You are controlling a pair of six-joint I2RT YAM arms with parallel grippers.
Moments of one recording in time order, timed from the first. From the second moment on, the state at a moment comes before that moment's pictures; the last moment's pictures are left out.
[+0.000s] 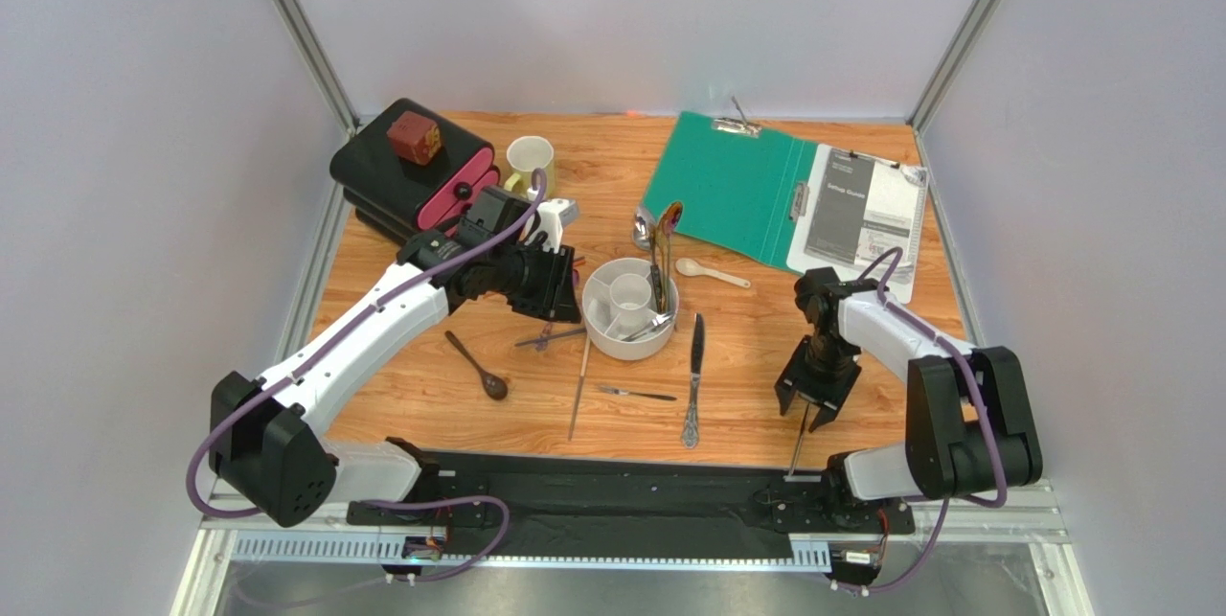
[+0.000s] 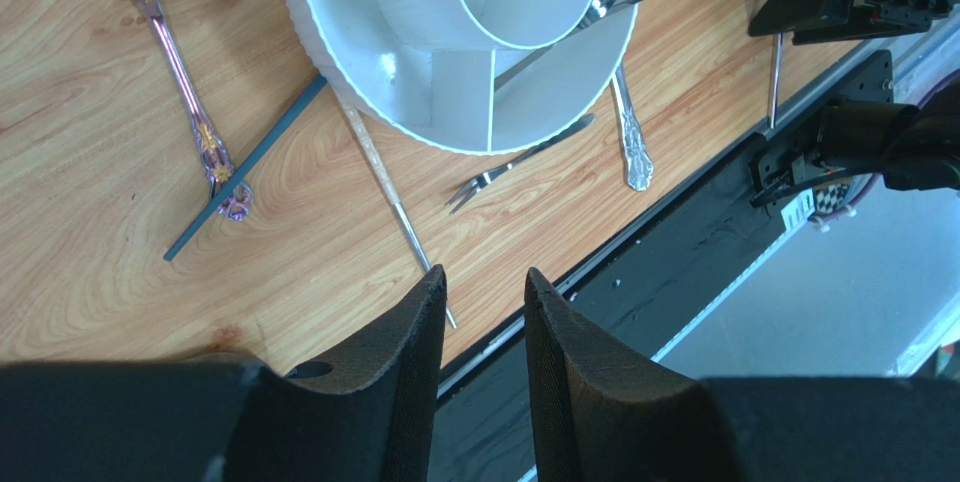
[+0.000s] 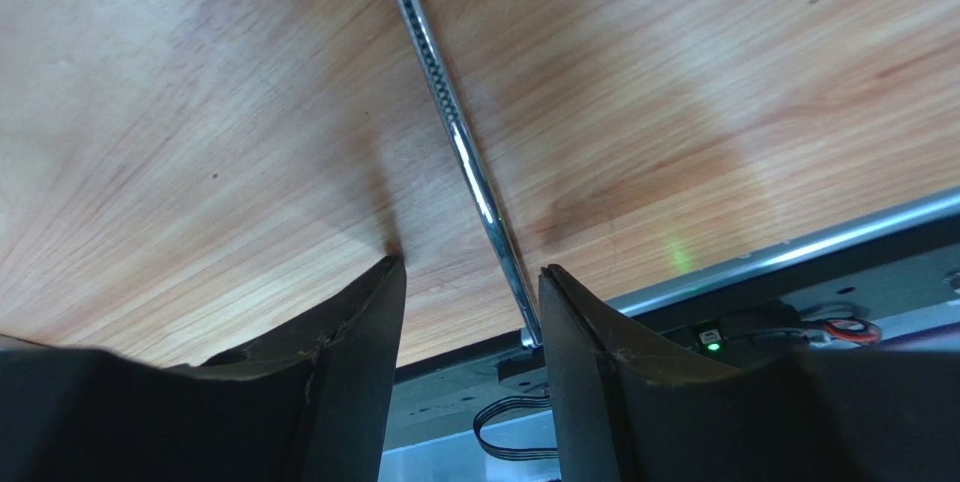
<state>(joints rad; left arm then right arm) -0.55 1.30 1.12 -0.75 0.38 -0.29 0.15 1.39 0.70 -1.00 0.02 0.77</state>
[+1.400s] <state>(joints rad) -0.55 1.34 1.23 -0.82 0.33 -0.31 0.27 1.62 1.06 -0.89 -0.15 0.57</state>
